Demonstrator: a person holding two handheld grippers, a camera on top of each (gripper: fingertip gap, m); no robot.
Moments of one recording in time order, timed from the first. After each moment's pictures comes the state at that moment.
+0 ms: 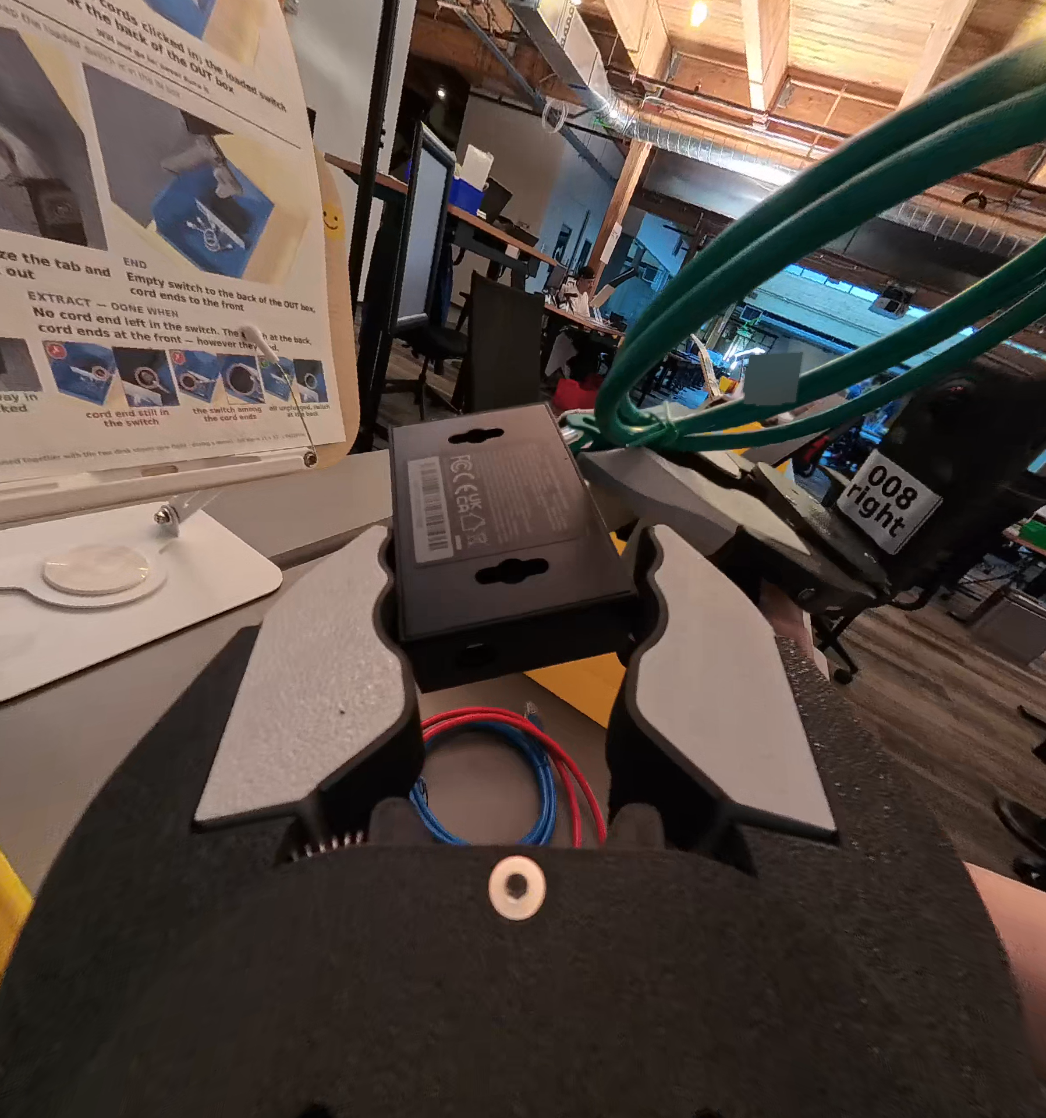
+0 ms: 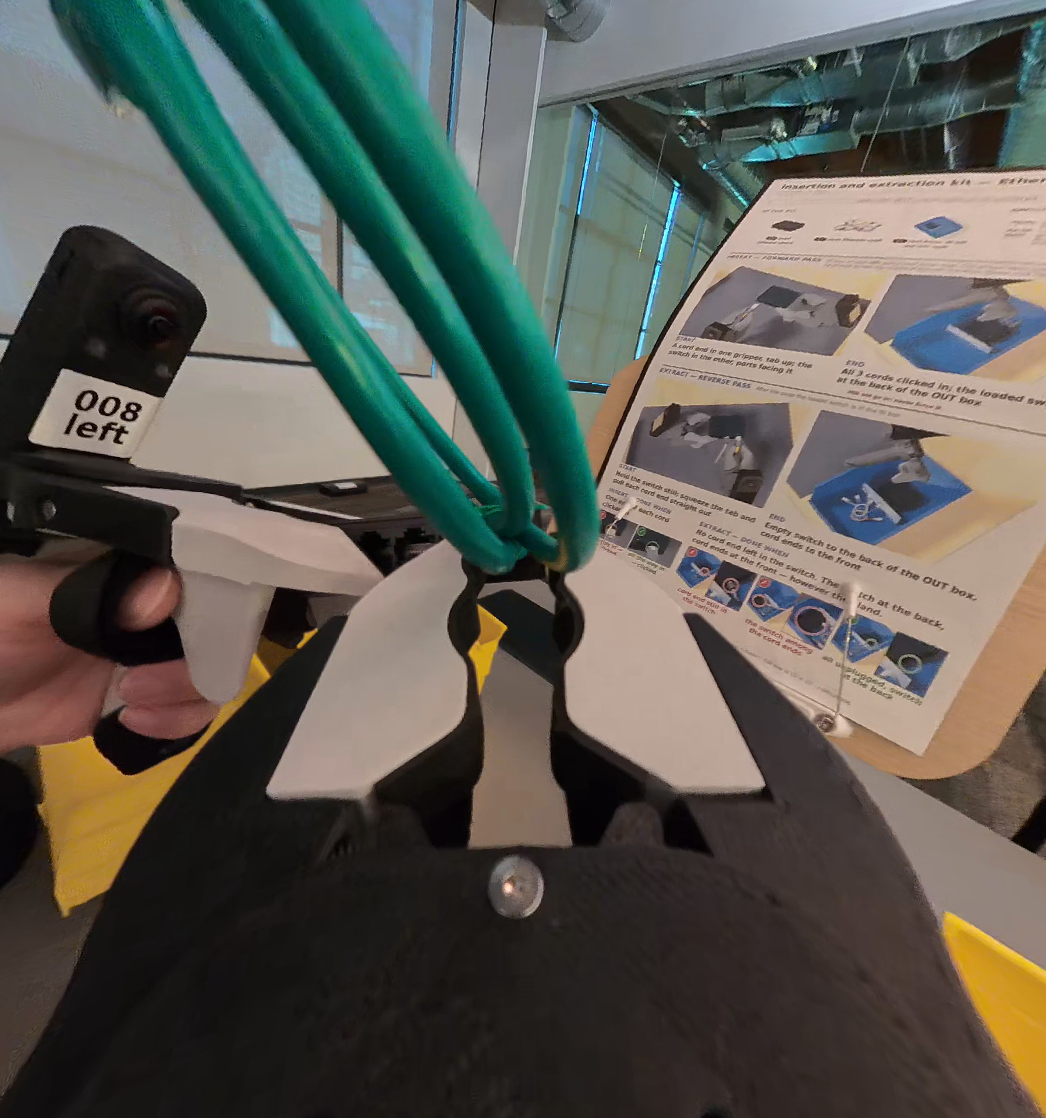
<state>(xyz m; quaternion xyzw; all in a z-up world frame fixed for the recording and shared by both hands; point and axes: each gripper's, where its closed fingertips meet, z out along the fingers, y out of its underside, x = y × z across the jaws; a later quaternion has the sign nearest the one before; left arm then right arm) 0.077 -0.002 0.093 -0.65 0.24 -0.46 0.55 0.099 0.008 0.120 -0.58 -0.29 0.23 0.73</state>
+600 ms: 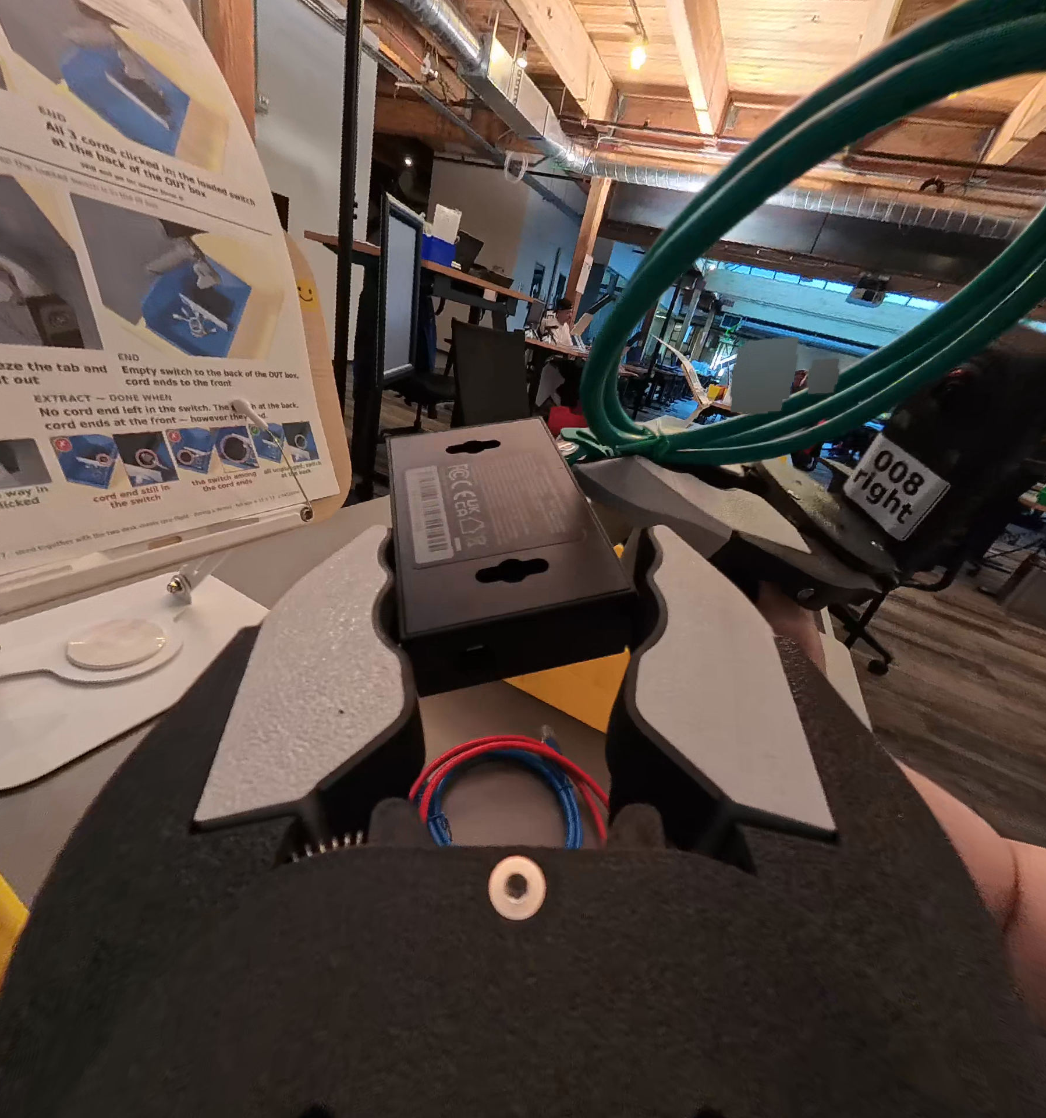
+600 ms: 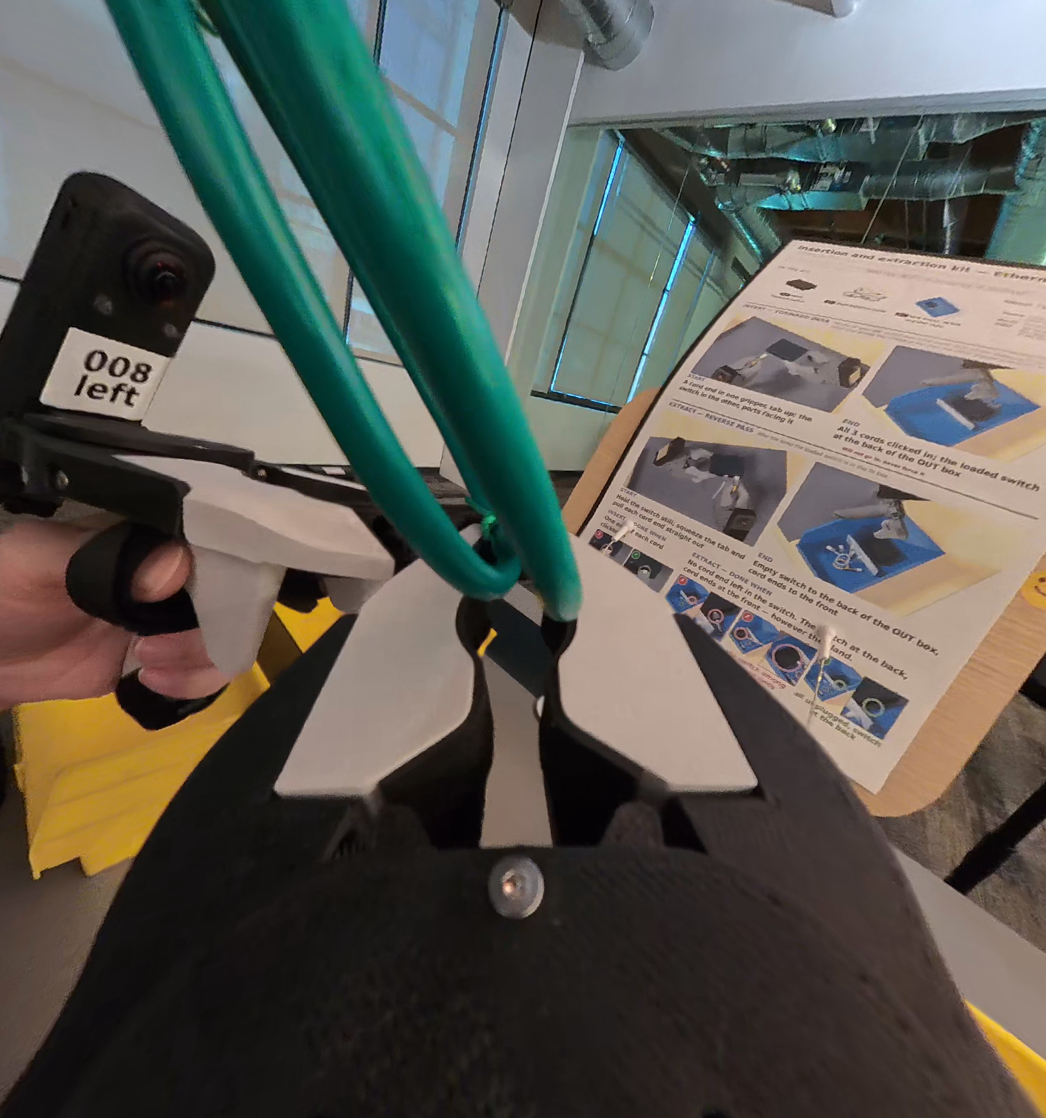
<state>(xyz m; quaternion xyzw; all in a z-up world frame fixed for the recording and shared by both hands) 0.077 -0.012 0.106 -0.61 0.27 -0.45 0.59 0.095 -0.007 0.128 -0.55 -0.33 0.20 0.74</state>
